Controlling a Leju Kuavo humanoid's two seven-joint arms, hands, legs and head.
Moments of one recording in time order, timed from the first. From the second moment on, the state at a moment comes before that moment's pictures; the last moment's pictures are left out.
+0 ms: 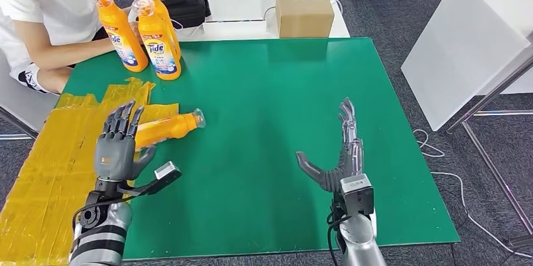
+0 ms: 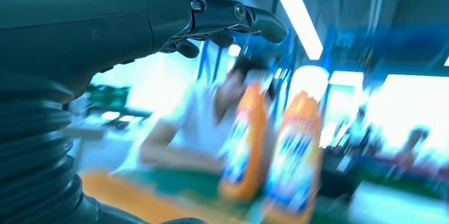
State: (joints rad) left arm -0.25 -0.19 0.32 -1.19 -1.42 0.71 -0.62; right arm -0.05 0.21 0.17 -1.47 0.22 -0.14 -0.56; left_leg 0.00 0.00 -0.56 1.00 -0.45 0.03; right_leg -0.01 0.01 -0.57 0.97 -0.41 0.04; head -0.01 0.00
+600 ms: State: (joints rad) left arm -0.19 -0.33 0.37 -1.55 -1.21 0.70 -0.70; right arm -0.03 0.21 0.17 -1.48 0.24 -0.16 -0.54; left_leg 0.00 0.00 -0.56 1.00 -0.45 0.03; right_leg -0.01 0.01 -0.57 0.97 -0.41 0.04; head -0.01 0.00
